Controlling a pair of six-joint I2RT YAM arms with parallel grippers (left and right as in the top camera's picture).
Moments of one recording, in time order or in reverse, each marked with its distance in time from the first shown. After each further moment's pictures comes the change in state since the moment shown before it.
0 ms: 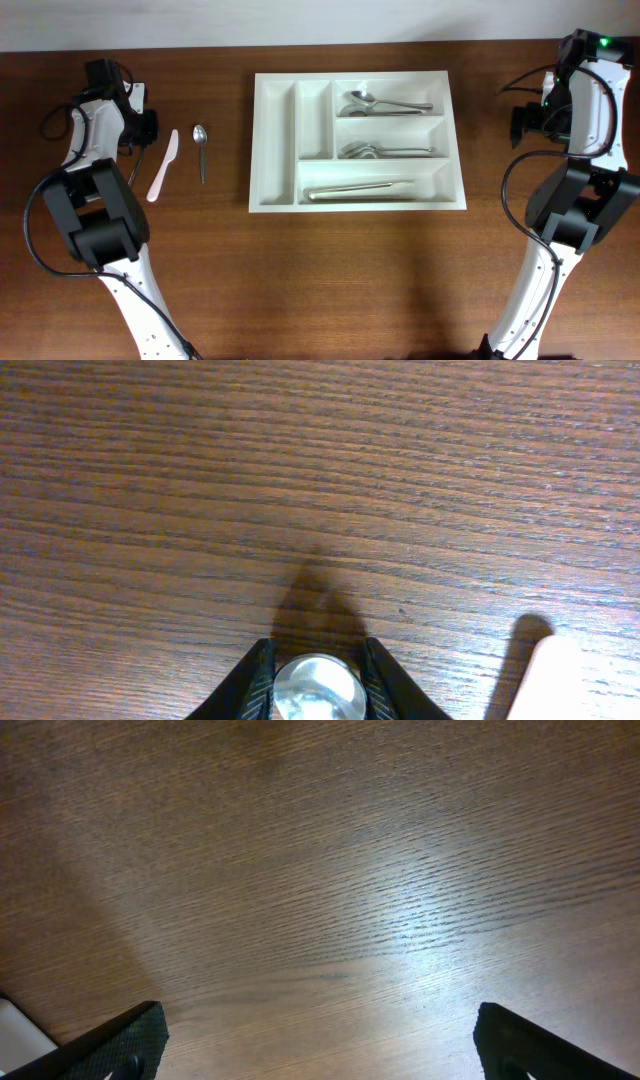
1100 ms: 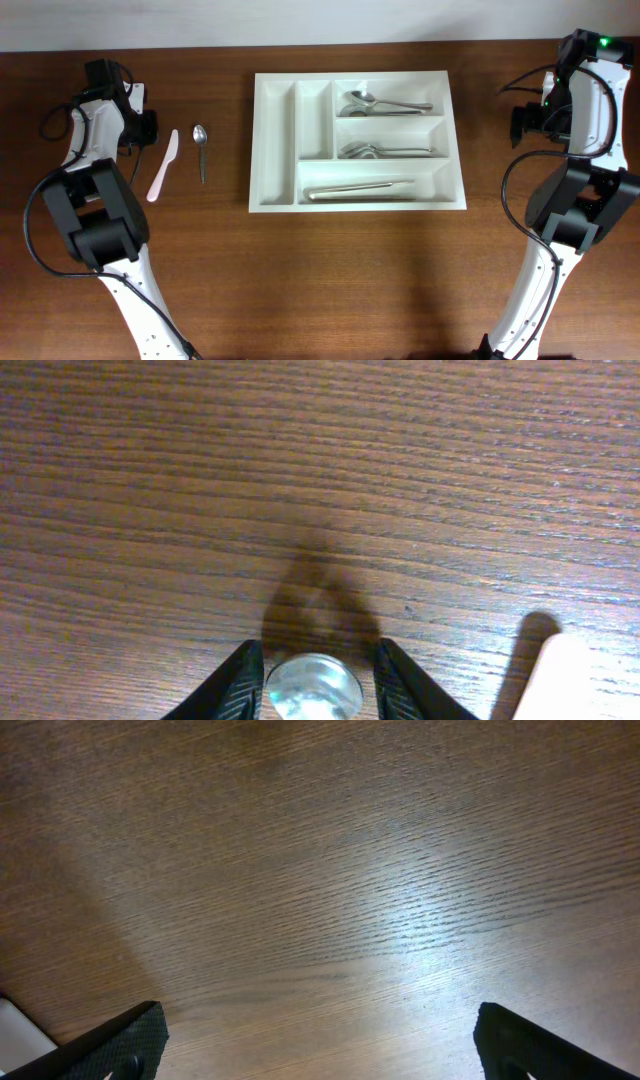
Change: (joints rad) left arm 0.000 -0.002 -0.002 0.001 -0.009 0.003; right arm 0.000 0.000 0.000 0.000 0.000 0.000
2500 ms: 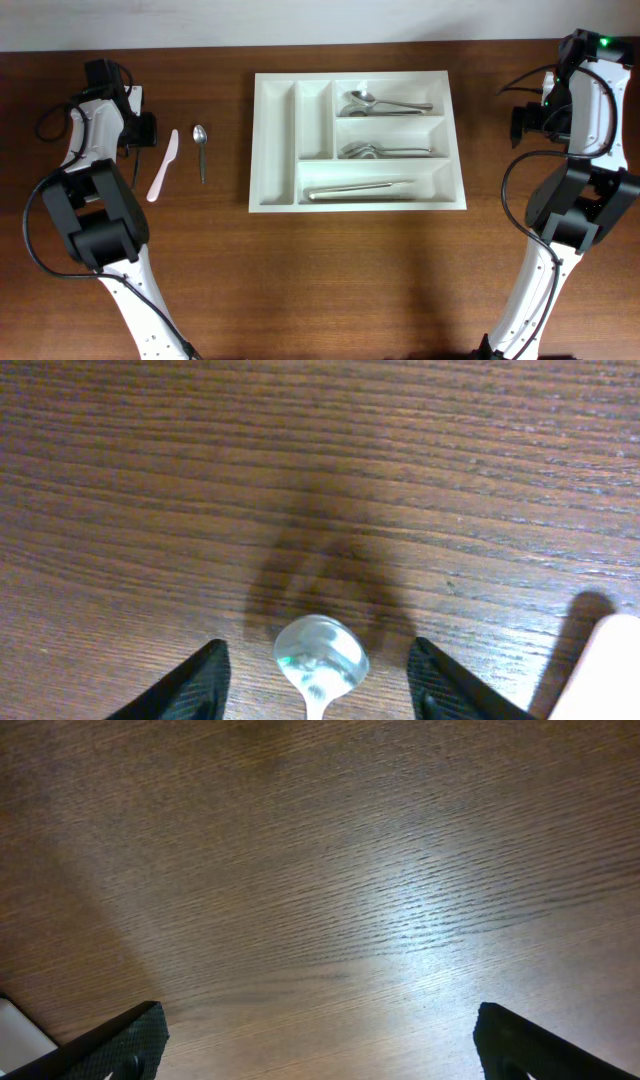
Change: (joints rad) left arm -0.001 -0.013 -0.003 -0.024 -0.071 0.007; right arm 0.000 0.000 0.000 0.000 0.000 0.001
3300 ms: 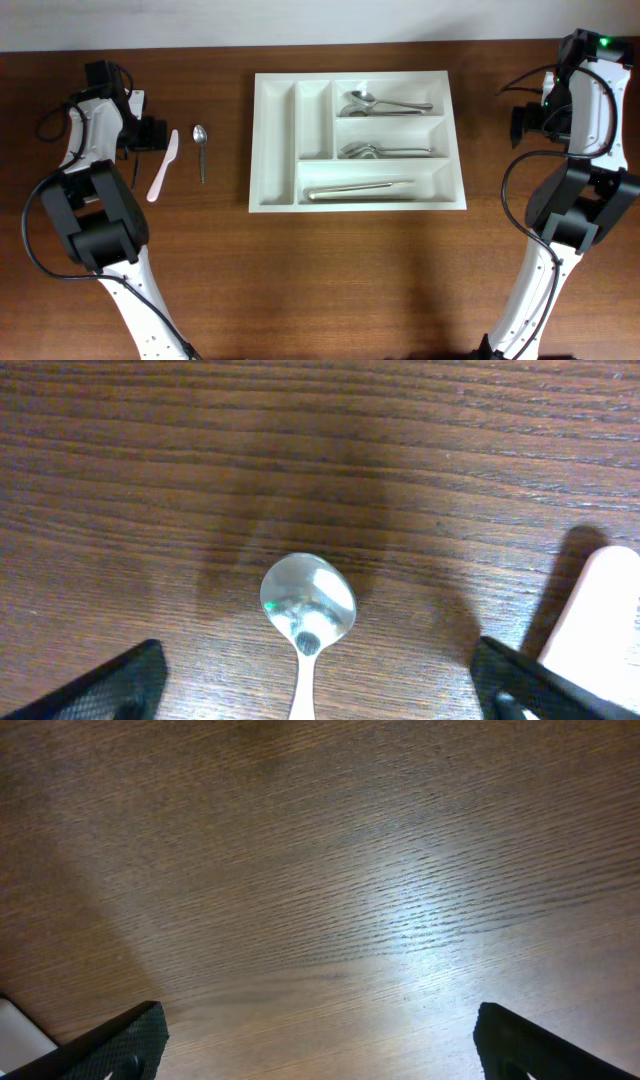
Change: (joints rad) left arm -0.001 -0.013 0.000 -0.072 0.000 0.022; right arm 0.000 0.000 0.000 0.000 0.000 0.000
